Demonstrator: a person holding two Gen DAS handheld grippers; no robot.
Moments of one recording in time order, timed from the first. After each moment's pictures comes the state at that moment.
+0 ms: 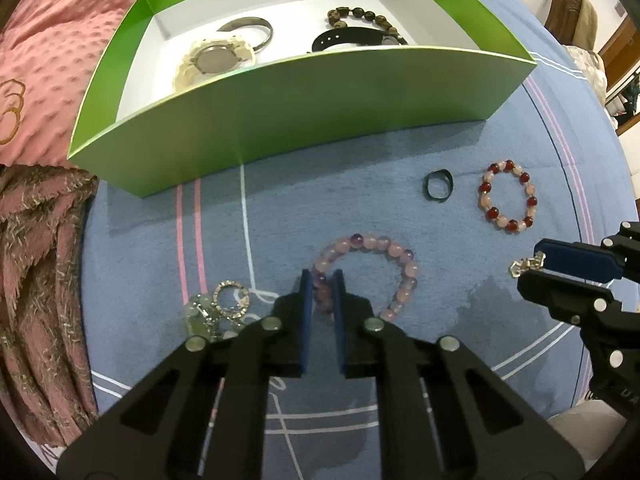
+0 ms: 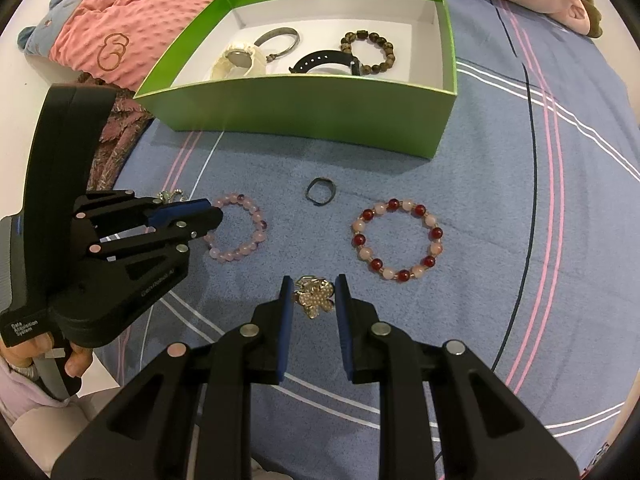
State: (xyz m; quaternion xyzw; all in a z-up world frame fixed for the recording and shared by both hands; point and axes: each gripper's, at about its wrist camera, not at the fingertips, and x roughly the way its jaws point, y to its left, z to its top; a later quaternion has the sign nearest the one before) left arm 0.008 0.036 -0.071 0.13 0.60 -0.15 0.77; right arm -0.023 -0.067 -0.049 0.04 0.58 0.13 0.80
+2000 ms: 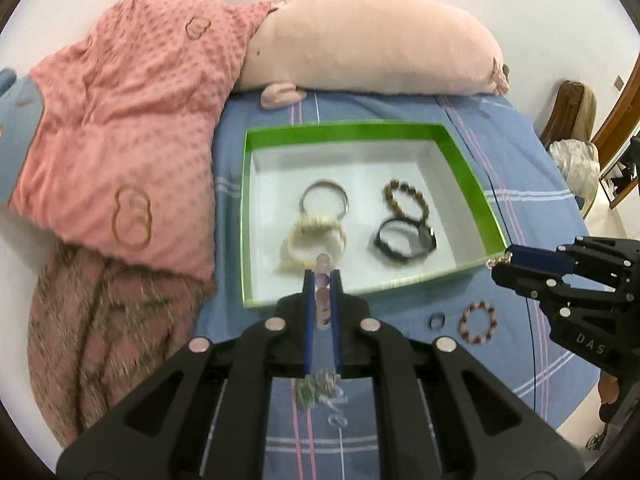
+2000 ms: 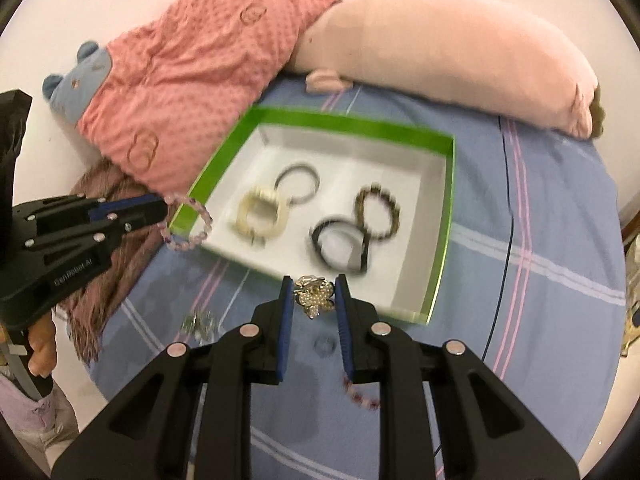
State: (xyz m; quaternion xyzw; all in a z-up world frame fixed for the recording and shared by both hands) left arm 0.059 0.110 0.074 0.06 0.49 -0.14 0.86; right arm 0.051 -0.061 0.051 0.01 0.47 0.14 0.87
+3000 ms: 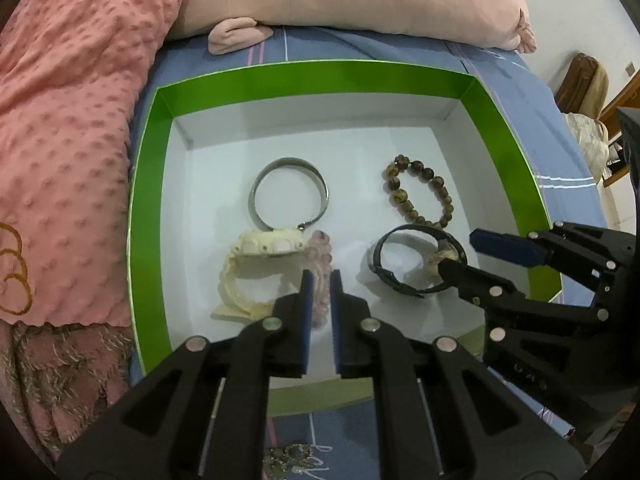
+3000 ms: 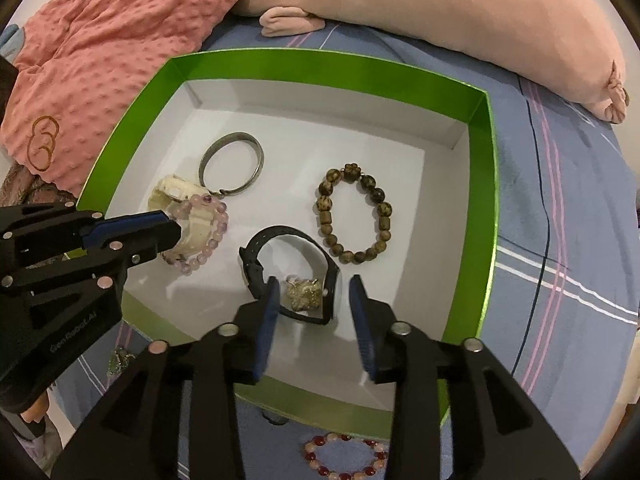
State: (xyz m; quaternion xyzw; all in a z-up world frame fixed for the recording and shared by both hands) left arm 0.138 0.065 -0.021 0.07 0.57 -0.16 0.80; right arm 0.127 -0.062 -0.029 -0.01 0.54 0.10 0.83
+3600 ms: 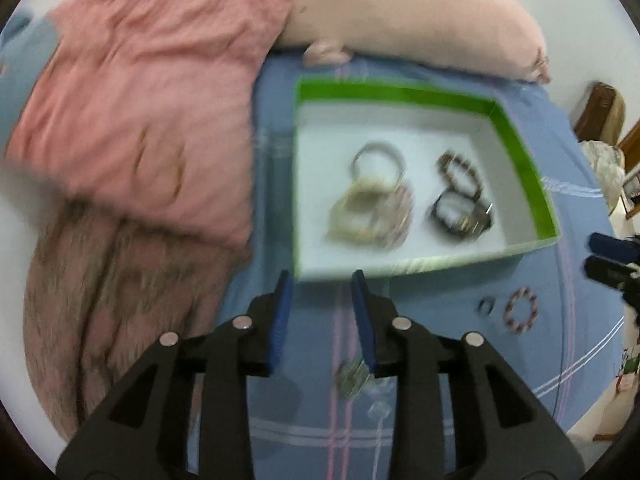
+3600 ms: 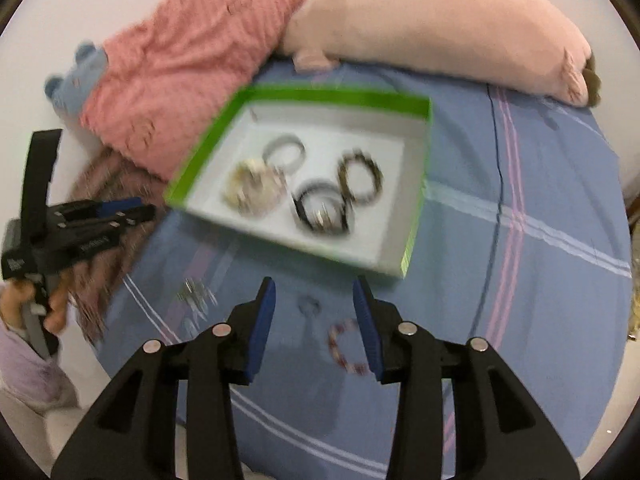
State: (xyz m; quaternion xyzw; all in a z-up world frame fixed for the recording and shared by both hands) left arm 0.056 0.153 0.022 0.05 0.54 -0.08 0.83; right arm 0.006 -0.092 0.014 0.02 0.53 0.14 0.83
